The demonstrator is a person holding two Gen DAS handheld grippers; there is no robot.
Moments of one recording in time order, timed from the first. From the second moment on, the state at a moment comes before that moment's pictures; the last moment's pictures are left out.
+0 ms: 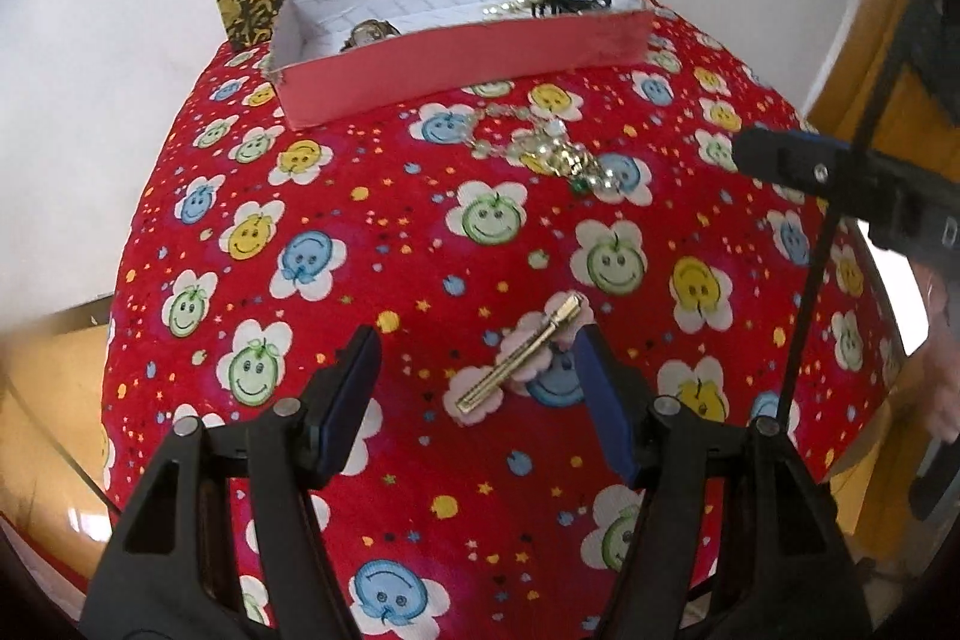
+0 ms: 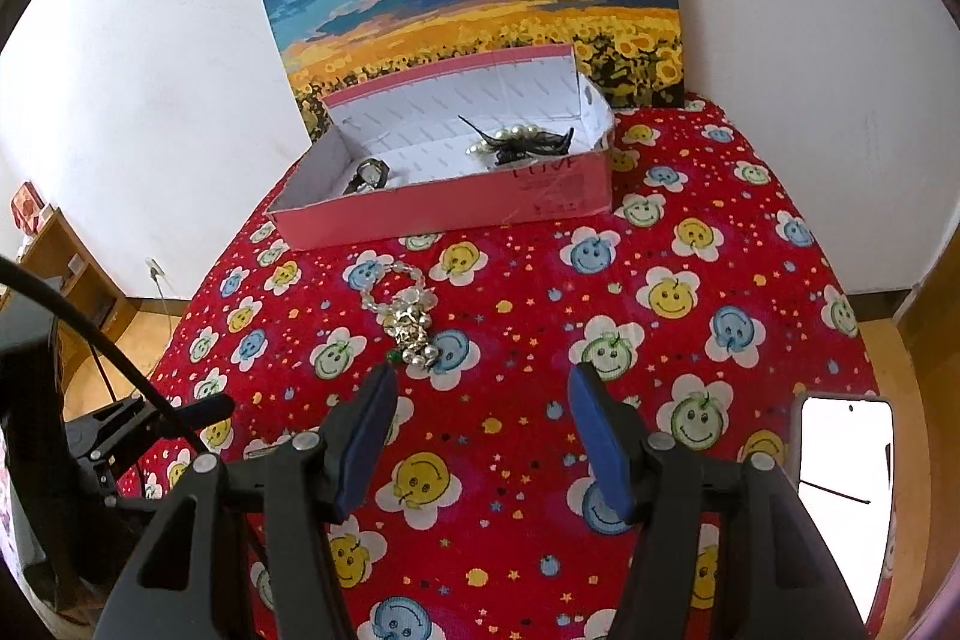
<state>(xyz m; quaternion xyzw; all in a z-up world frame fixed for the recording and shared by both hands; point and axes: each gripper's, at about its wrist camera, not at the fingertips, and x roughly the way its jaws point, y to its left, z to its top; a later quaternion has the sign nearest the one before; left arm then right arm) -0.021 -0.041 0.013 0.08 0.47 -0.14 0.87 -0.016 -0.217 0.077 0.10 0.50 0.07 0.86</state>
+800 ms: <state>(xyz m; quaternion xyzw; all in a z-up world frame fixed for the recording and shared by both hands) -0.009 -0.033 0.007 0.02 0.45 -0.14 0.88 -0.014 -0.216 0.064 0.11 0.51 0.07 0.85</state>
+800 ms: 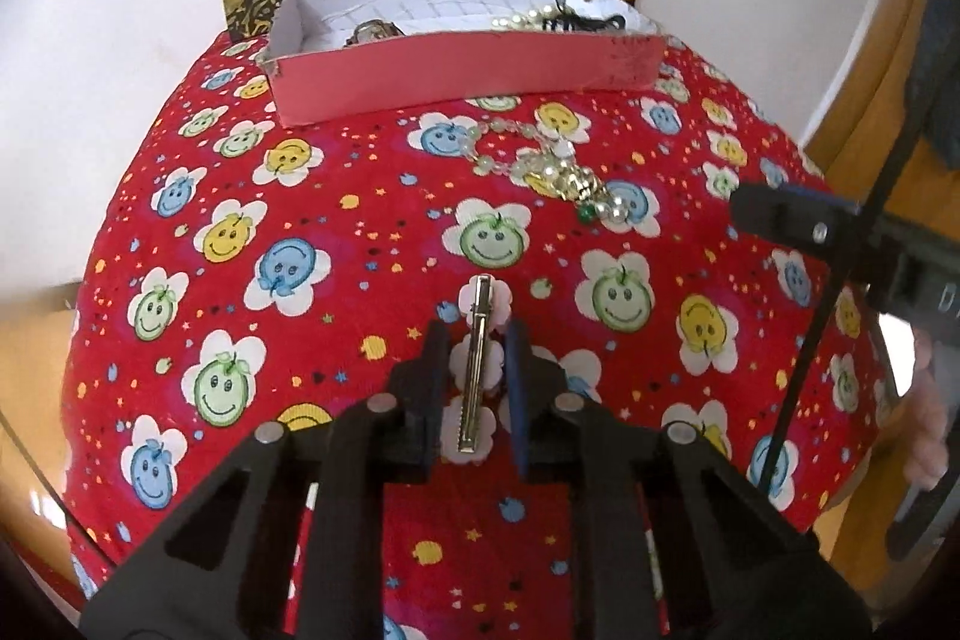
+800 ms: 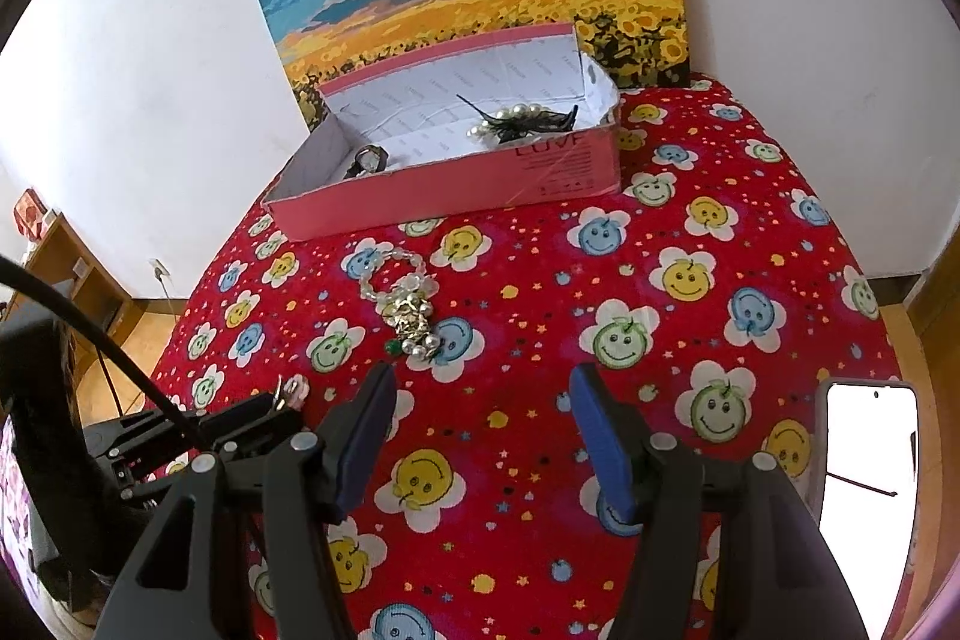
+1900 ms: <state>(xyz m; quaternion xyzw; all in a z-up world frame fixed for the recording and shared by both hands) 0.003 0.028 0.019 -0.06 0.43 -0.08 0.90 0.027 -0.169 0.022 0.08 0.53 0.10 0.84</state>
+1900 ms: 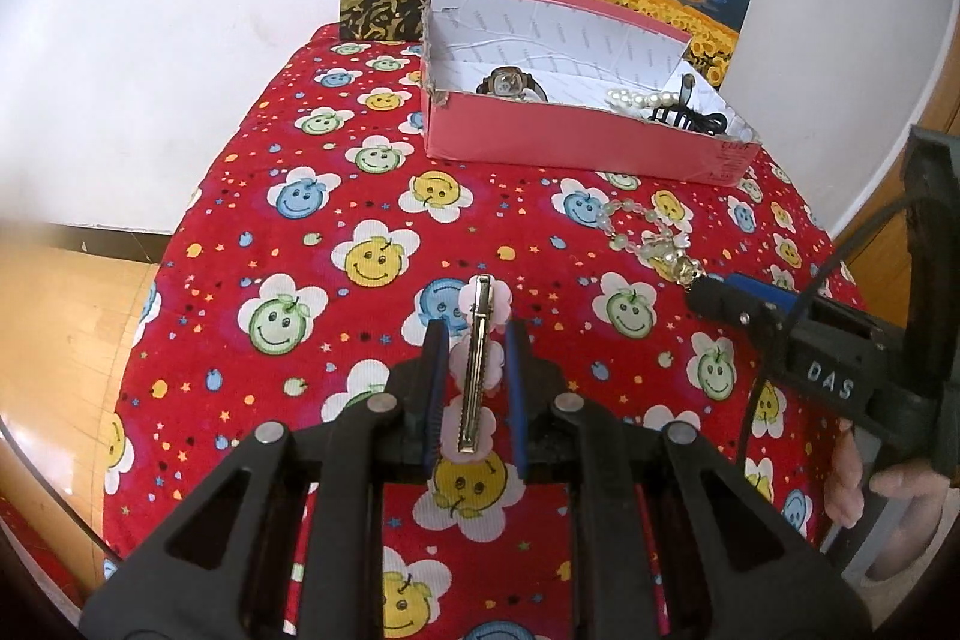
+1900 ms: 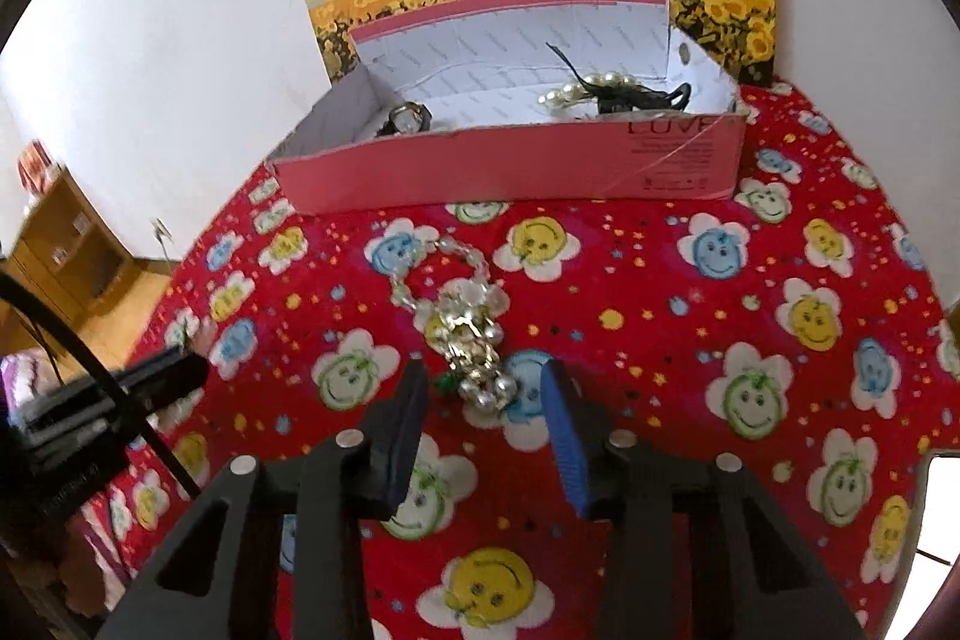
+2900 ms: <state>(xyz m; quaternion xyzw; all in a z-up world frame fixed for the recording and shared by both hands) 0.017 0.024 0.045 -0.07 0.40 -0.10 0.91 0.033 -0.199 0.091 0.10 0.44 0.07 0.89</state>
